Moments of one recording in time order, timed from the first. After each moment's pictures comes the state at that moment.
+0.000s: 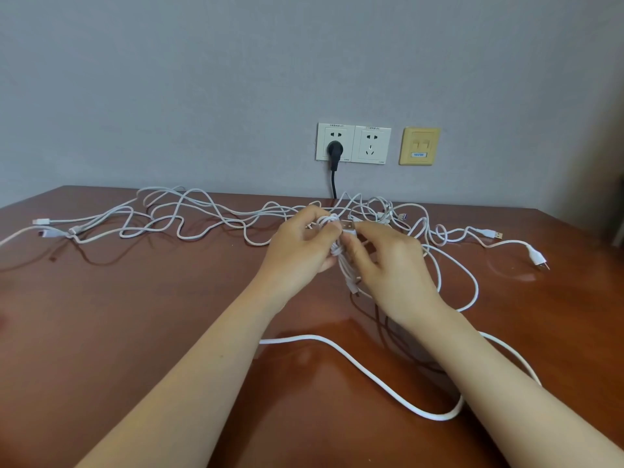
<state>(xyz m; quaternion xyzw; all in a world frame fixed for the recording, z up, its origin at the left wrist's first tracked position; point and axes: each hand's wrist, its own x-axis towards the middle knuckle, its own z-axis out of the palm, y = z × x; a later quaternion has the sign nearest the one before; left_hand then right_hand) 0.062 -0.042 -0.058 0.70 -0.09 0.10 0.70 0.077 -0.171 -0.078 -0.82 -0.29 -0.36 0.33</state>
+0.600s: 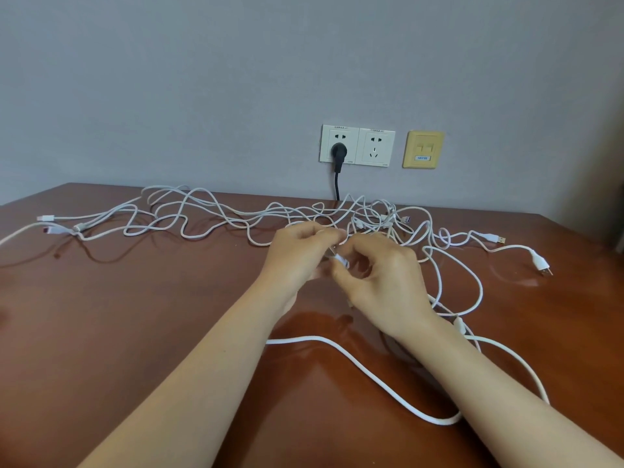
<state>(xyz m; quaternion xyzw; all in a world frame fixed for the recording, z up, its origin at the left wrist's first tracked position) 0.062 -0.040 -0.059 0.68 0.00 0.07 0.73 0.065 -0.159 -0.083 -0.83 -0.26 -0.36 0.33</state>
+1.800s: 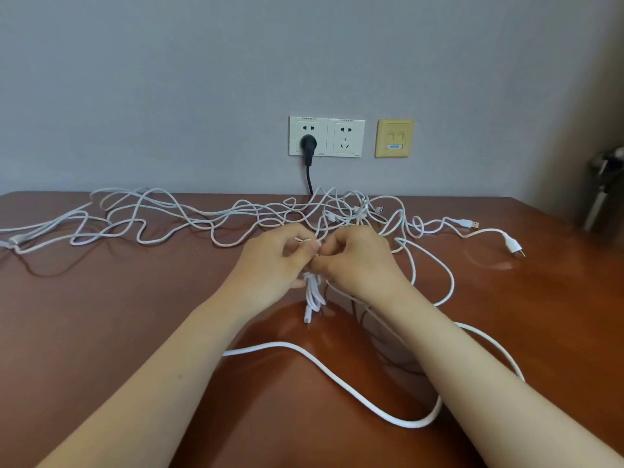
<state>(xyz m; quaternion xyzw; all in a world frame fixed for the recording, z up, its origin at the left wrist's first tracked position) 0.079 -0.042 -0.081 0.80 -0.12 0.10 0.58 0.084 -0.171 -0.068 -0.90 -0.13 -0.12 0.40</state>
